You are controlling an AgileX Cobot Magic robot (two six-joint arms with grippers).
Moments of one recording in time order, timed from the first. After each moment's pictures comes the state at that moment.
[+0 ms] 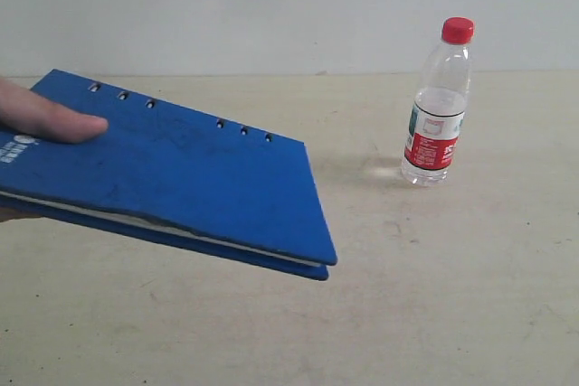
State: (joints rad) left arm 0.07 0.19 0.00 -1.74 -0.06 1.52; right arm 0.64 0.45 -0.34 -0.57 0.49 0.06
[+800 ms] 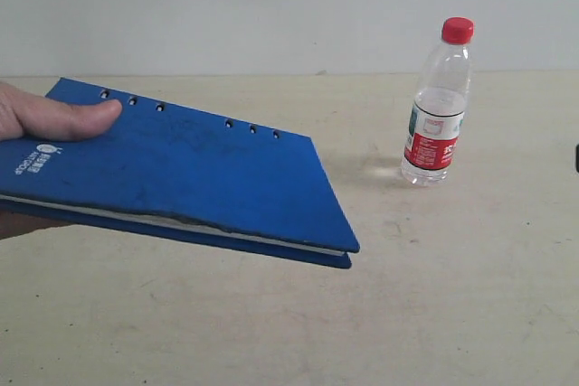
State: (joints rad) left arm 0.07 0.19 0.00 -1.74 -0.05 1.52; right arm 0.64 0.45 -0.34 -0.77 0.28 0.51
